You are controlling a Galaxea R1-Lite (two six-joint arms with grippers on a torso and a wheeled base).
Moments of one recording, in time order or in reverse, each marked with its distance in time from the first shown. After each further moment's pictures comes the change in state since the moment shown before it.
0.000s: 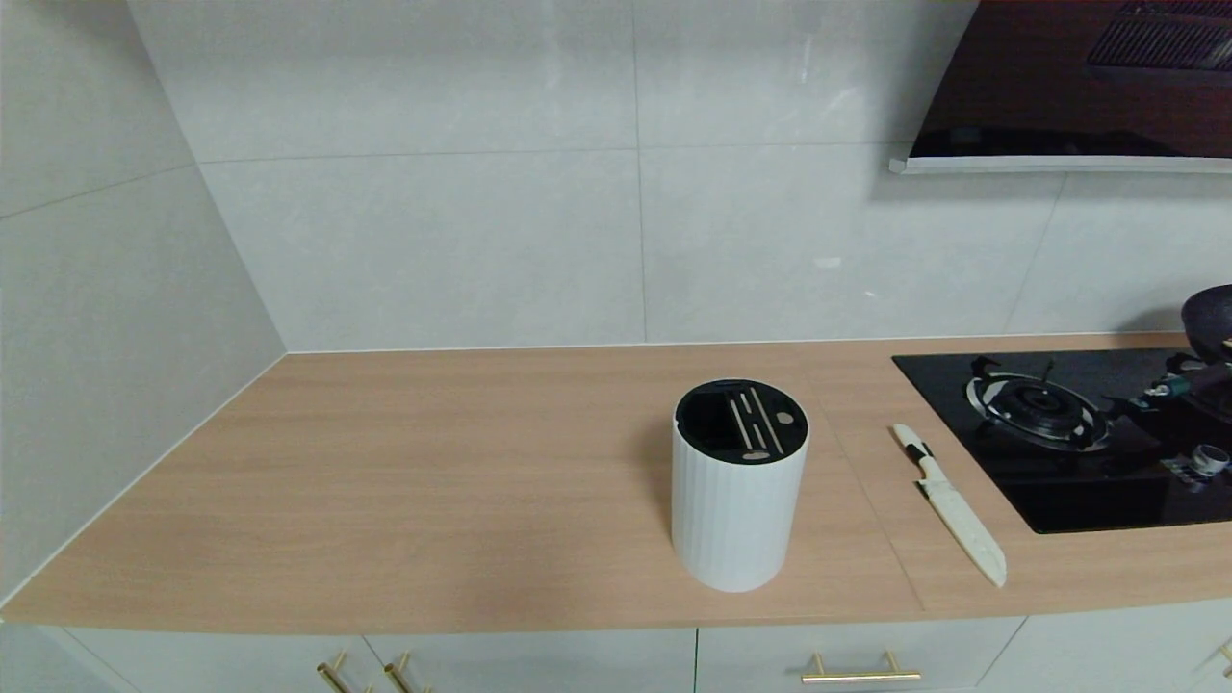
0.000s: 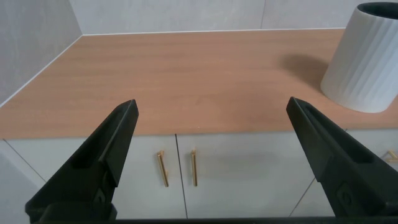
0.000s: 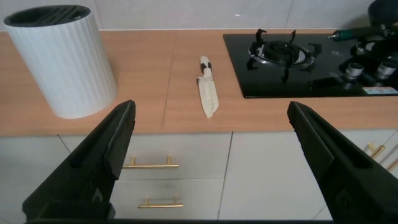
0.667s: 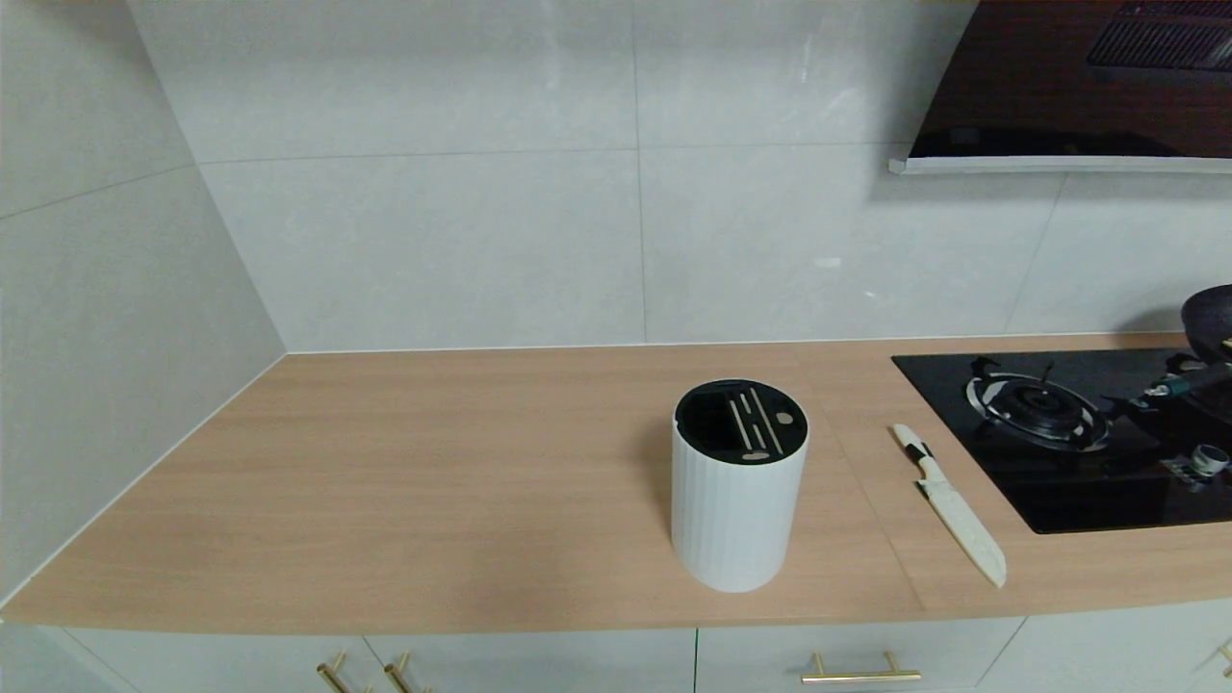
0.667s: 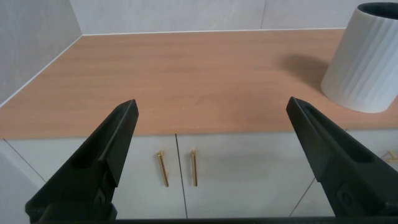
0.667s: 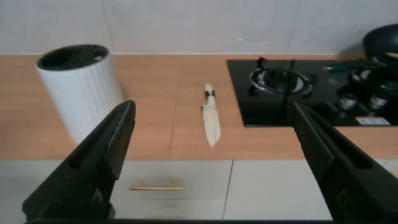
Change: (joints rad) left arm 0.000 0.000 0.000 0.000 0.000 0.000; right arm 0.003 0.286 -0.289 0.000 0.051 0.007
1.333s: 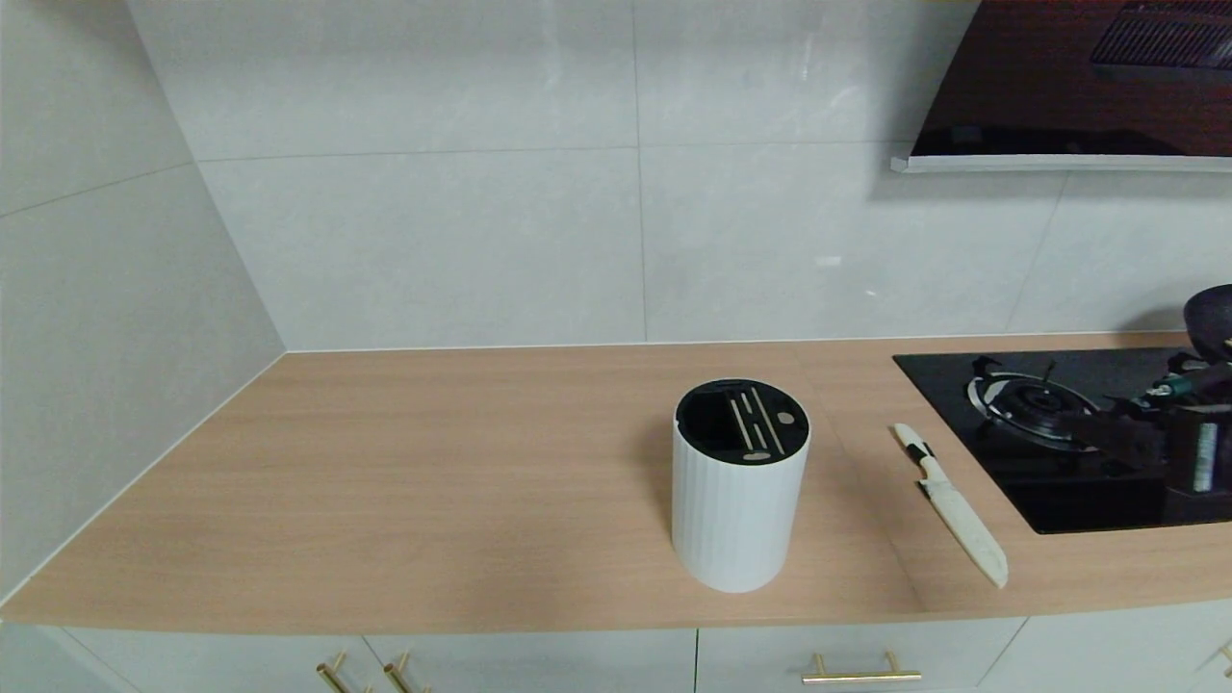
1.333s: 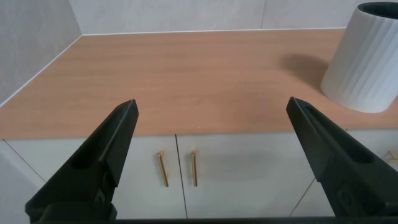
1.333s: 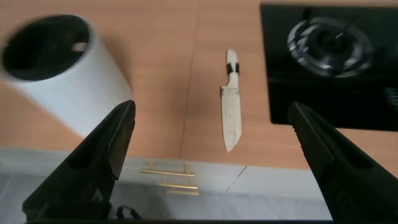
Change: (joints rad) left arm 0.000 0.000 0.000 0.000 0.000 0.000; right arm 0.019 0.982 -0.381 -0.225 0.041 -0.004
